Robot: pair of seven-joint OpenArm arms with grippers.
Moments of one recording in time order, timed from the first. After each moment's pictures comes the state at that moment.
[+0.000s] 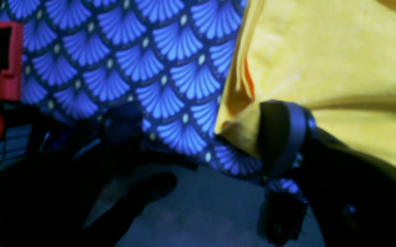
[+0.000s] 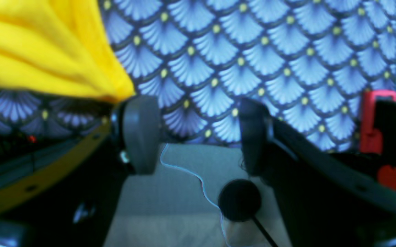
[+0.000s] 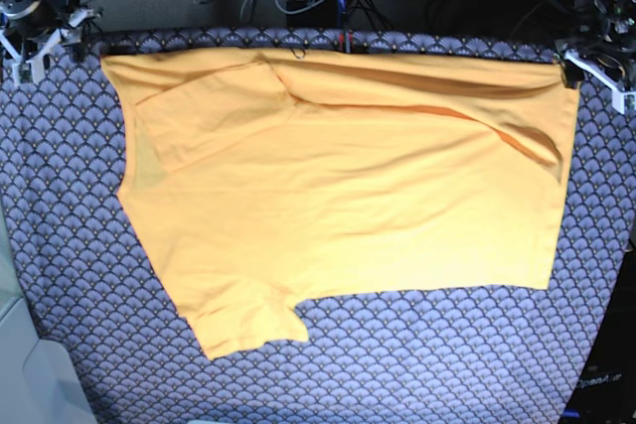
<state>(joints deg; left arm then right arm) 11.5 -8.5 -55.6 83.3 0.2 -40.5 42.4 -31.4 9.1 44.1 101.0 11.8 40.2 -35.5</state>
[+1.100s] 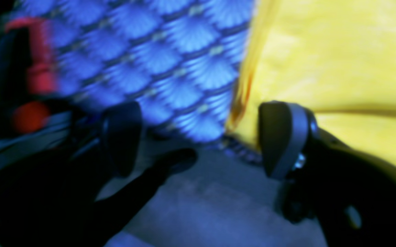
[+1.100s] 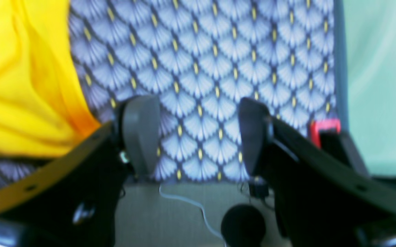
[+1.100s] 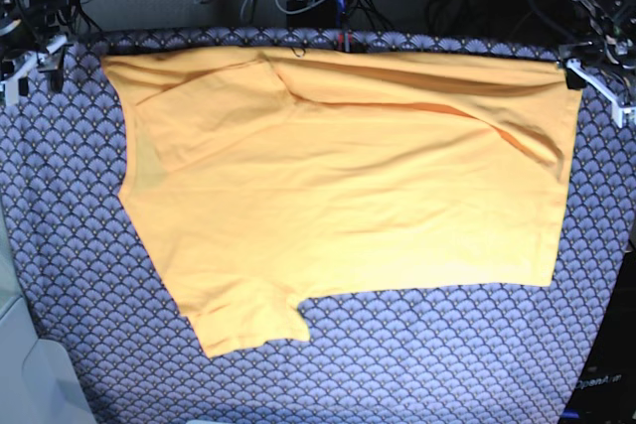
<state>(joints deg) 5.9 -6.0 -56.5 91.0 7.8 -40.6 51.7 -26.9 10.5 47.5 101.0 14.8 40.1 -35.8</state>
